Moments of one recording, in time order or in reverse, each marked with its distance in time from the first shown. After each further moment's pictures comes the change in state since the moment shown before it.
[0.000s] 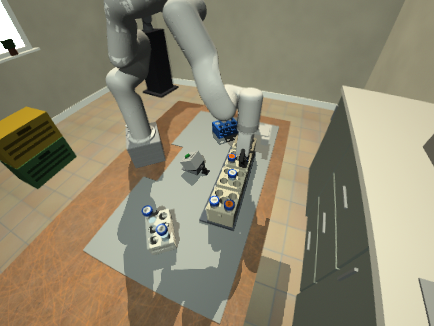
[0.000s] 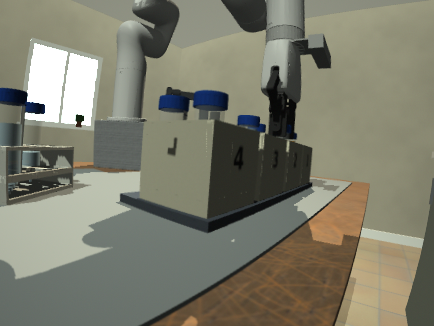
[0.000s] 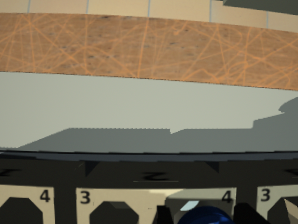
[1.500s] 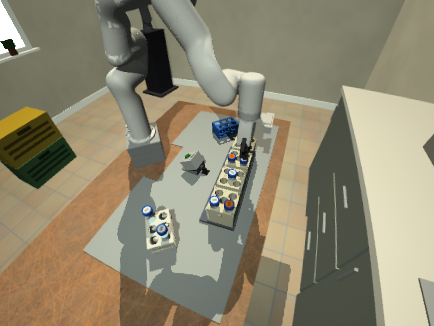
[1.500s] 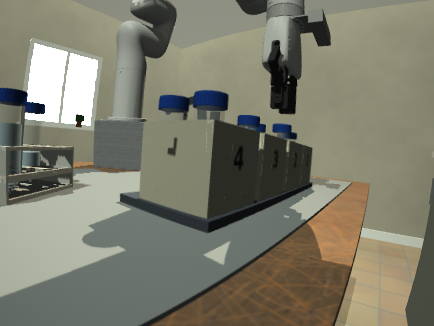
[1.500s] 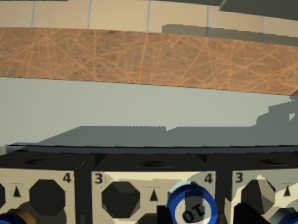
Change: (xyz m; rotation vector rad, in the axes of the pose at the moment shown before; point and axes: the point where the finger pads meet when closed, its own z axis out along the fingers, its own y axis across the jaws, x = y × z) arm 0.000 0.000 -0.048 0.000 0.001 0.000
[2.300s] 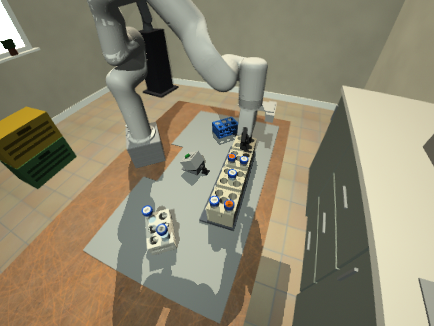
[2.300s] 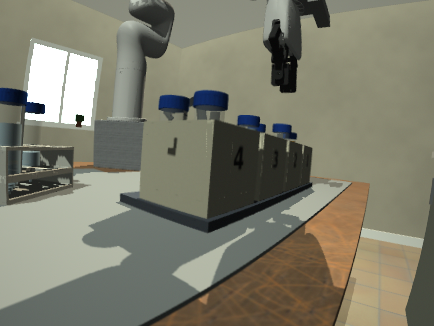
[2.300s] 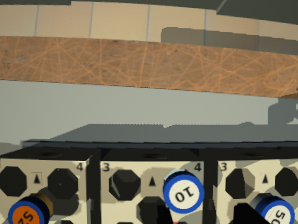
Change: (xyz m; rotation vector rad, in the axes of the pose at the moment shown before) arm 0.000 0.000 -0.042 0.000 -0.001 0.000
